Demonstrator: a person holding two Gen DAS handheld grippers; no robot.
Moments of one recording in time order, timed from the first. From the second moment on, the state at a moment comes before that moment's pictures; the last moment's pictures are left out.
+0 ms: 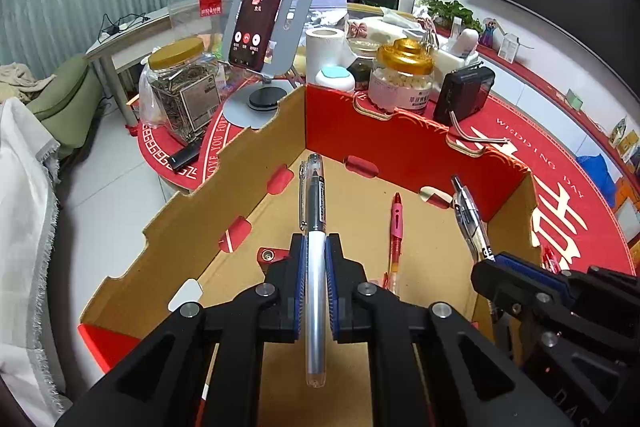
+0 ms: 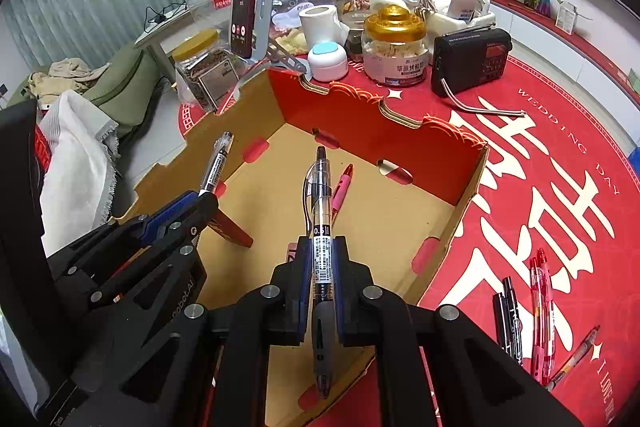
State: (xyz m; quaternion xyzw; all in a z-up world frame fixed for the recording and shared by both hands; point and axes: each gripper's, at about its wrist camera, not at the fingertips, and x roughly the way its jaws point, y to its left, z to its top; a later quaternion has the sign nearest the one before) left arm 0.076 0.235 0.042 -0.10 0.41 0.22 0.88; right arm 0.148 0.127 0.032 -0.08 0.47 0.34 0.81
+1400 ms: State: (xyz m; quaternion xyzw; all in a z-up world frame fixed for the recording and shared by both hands) left arm -0.007 0.190 0.062 -0.15 0.39 0.17 0.89; right arm 0.099 -0.050 0.030 0.06 0.49 0.25 0.84
